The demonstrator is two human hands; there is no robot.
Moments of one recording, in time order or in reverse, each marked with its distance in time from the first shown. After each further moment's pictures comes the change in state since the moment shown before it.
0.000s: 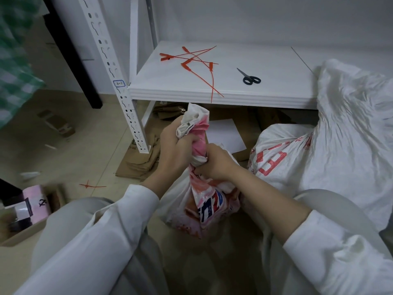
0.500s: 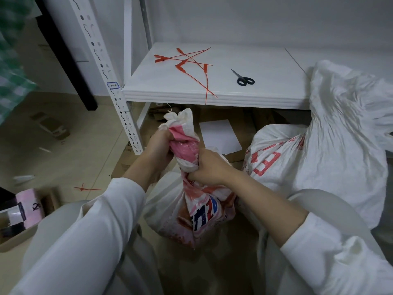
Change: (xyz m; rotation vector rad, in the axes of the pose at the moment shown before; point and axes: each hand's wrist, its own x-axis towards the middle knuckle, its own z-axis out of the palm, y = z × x) left_hand 0.023 -0.012 -0.015 -0.276 -0.104 -0.491; right_hand -0.011 -0.006 -0.005 0.003 -0.078 -0.074
